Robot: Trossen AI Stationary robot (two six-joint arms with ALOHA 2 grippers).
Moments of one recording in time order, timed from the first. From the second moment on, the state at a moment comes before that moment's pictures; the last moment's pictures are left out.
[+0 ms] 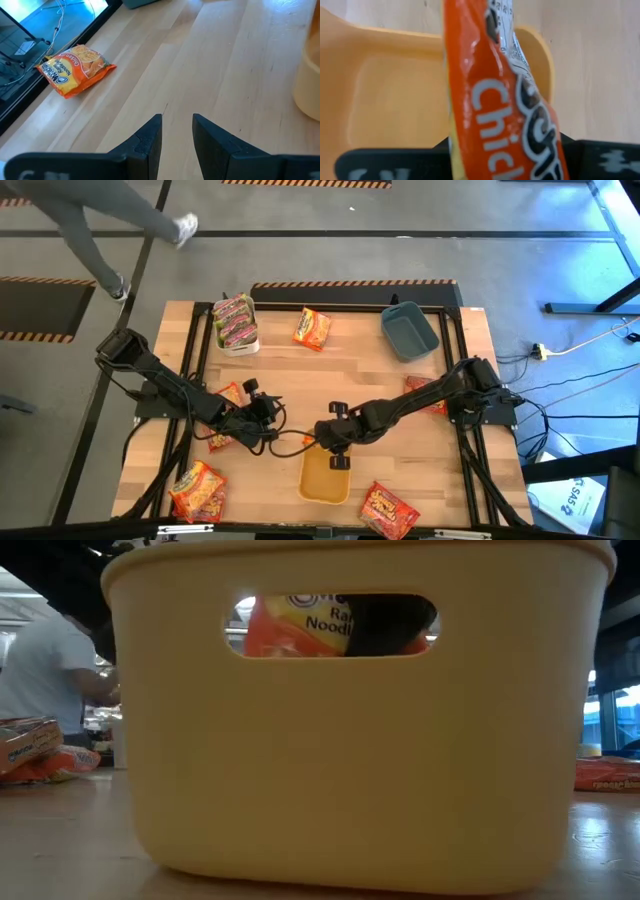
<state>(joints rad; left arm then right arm) -0.49 1.39 0.62 -0.11 -0.90 -0.46 0.32 1.96 1.47 -0.58 0.09 0.28</state>
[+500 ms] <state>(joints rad) -0.49 1.39 0.62 -0.11 -0.90 -0.46 0.32 1.97 1.57 -0.71 0.09 0.26</state>
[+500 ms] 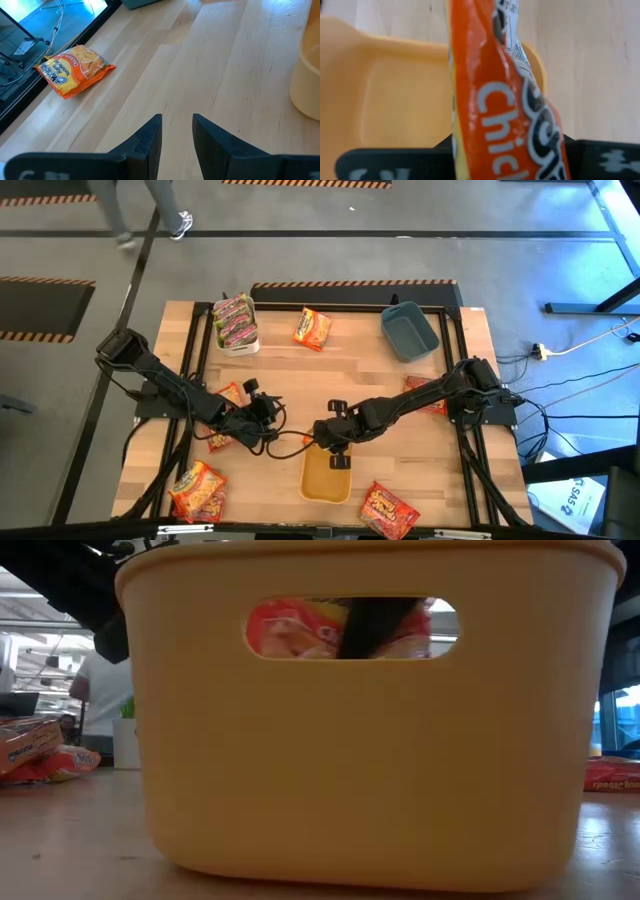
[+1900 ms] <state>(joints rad) -0.49 1.39 0.62 -0.10 -0.87 -0.46 0.33 2.02 1.65 -0.89 0.10 0.26</state>
